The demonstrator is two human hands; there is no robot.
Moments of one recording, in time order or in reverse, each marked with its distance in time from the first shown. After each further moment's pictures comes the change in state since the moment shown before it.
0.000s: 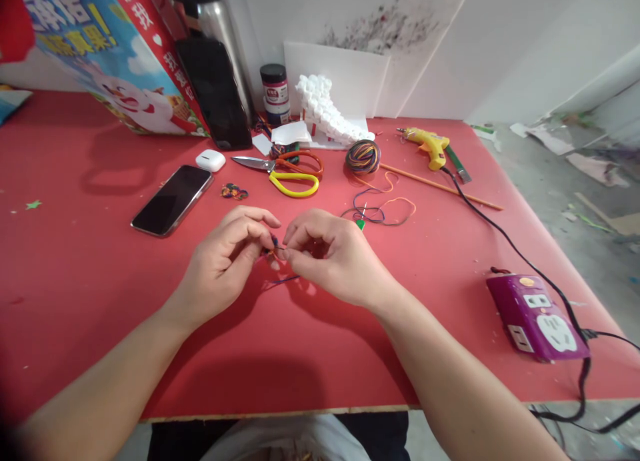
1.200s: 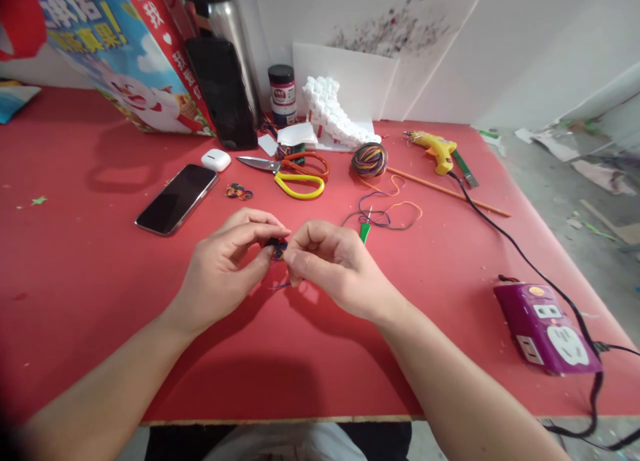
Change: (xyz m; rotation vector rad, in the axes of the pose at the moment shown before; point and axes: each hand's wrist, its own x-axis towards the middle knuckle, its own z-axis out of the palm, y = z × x) left_hand 0.001 0.001 0.003 -0.017 0.056 0.002; right_hand -0.004 0.002 0.007 0.353 -0.073 0.138
